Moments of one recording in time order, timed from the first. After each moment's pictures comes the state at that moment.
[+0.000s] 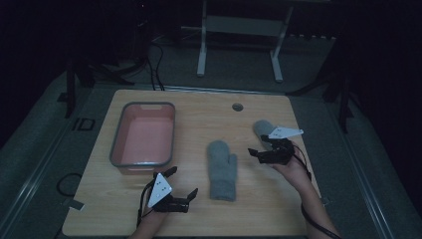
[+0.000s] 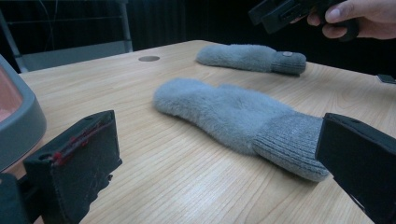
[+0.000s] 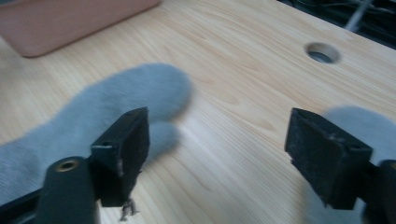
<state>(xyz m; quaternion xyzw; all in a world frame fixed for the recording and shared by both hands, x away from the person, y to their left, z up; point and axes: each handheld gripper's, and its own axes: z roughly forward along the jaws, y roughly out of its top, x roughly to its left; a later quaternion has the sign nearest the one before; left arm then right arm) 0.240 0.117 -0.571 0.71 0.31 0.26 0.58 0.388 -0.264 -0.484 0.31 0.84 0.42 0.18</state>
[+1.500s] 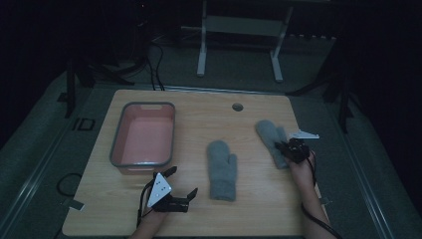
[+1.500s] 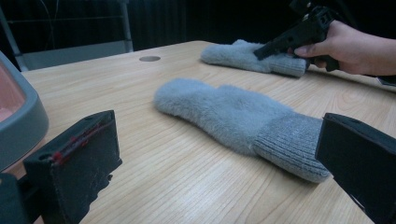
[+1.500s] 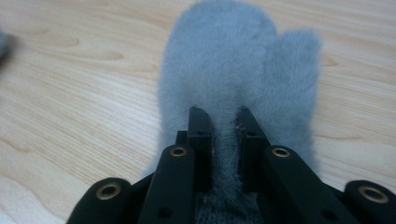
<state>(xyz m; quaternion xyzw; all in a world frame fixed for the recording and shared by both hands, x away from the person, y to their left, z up) 0.240 0.118 -0.571 0.70 0.31 0.26 0.58 0.422 -0.336 -0.546 0.47 0.77 0.38 0.23</state>
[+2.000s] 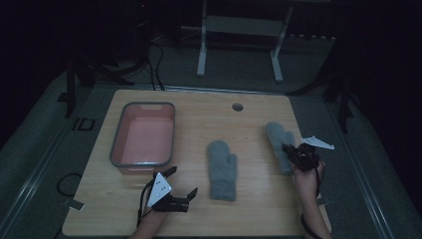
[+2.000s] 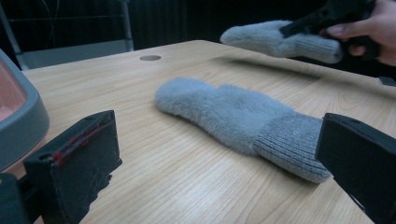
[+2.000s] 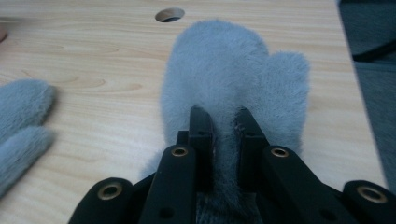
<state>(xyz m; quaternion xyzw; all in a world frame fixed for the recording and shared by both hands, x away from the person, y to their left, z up) 0.241 0.118 -0.571 0.70 0.31 0.26 0.58 0.364 -0.333 -0.510 0.54 0.70 0.40 0.25</state>
